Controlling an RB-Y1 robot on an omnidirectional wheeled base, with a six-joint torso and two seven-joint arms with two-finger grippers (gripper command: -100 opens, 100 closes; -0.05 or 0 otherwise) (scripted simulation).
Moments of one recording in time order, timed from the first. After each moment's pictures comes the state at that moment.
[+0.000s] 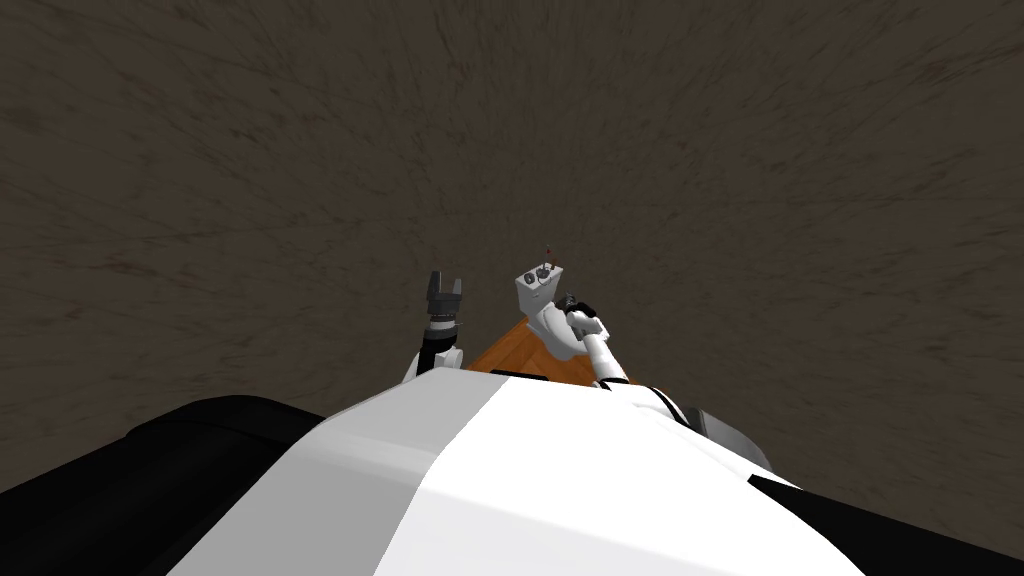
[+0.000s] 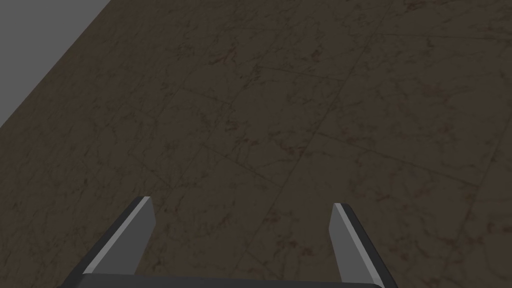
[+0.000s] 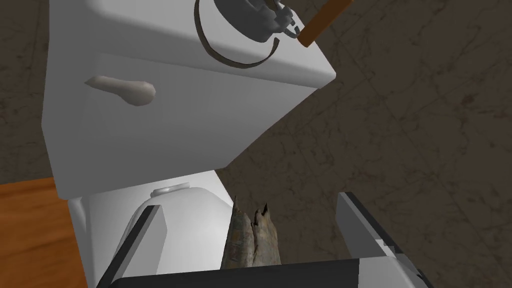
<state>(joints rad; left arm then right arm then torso) 0.48 0.04 -0.05 -2.22 -0.06 -0.57 0.14 -0.36 -0.20 -0.08 -1.15 -0.38 0.32 -0.63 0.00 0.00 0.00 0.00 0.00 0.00</state>
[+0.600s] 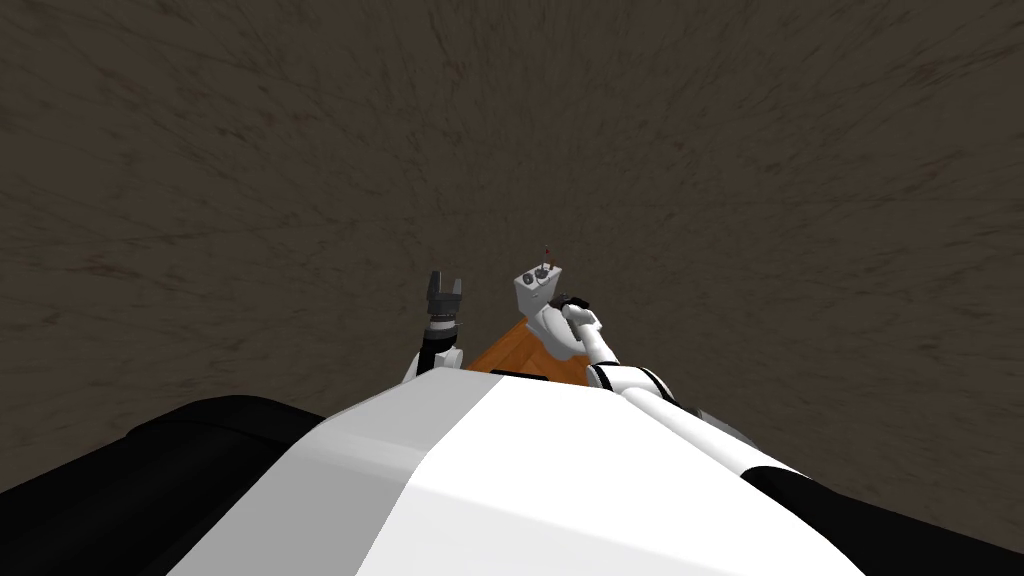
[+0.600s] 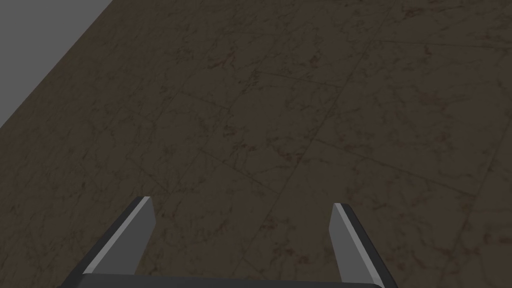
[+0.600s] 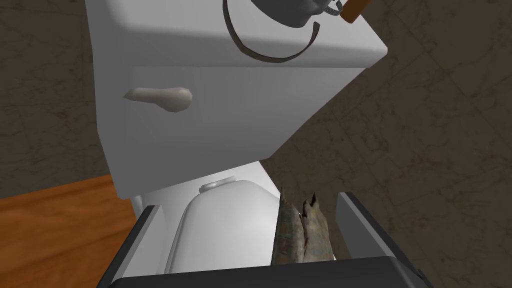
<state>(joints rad) 0.48 0.04 -0.05 -2.22 -0.06 -0.57 0.14 -0.50 -0.19 -0.07 -0.99 -0.44 0.42 -0.72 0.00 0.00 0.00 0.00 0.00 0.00</state>
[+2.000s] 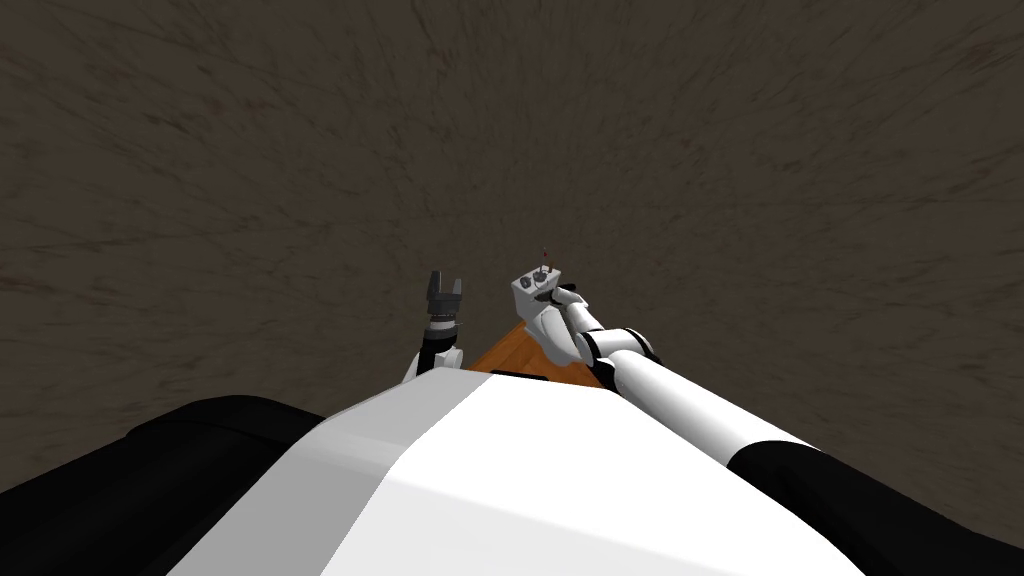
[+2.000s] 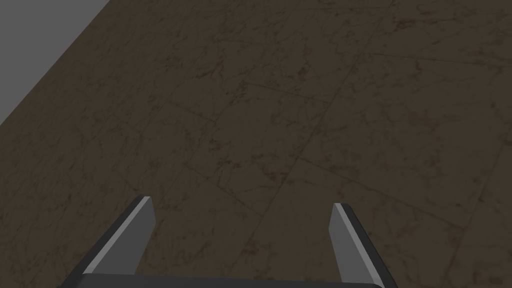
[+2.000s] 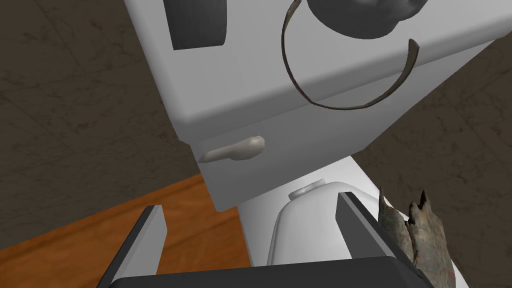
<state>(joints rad) 0.48 0.04 -0.05 -2.22 -0.06 -0.57 0.14 -0.83 -0.18 -0.04 -0.63 -0.60 0.63 -0.90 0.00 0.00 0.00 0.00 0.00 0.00</state>
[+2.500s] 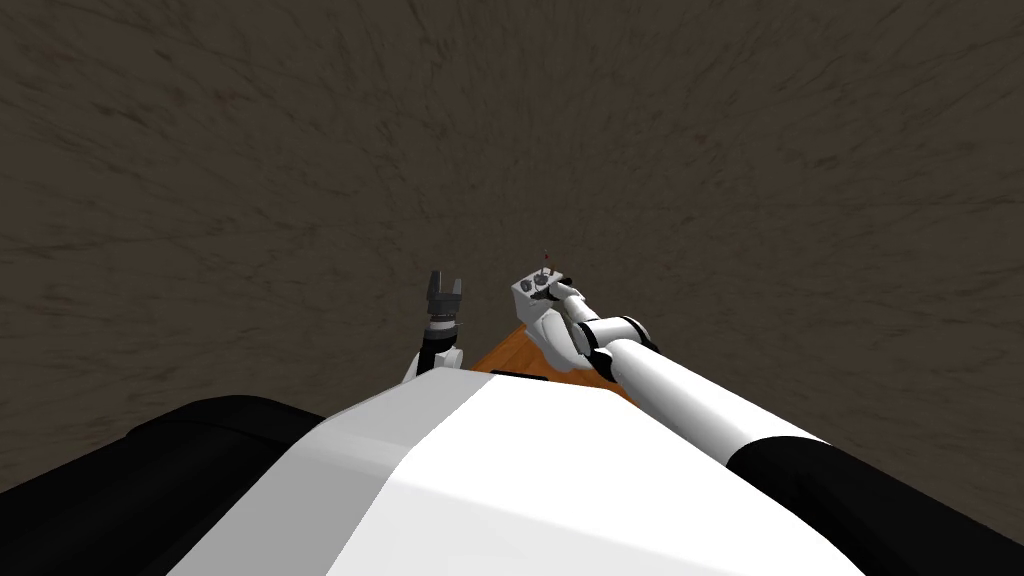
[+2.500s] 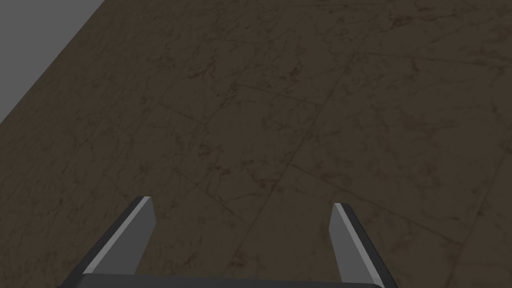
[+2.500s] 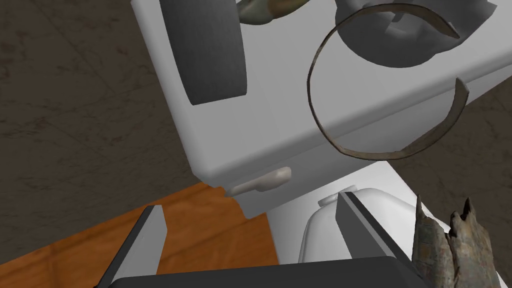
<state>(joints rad) 0.48 0.04 -0.05 -2.22 -0.06 -0.57 0.14 -0.95 -0.17 -0.02 -0.50 -0.66 0.70 -0.97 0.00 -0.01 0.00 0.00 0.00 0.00</state>
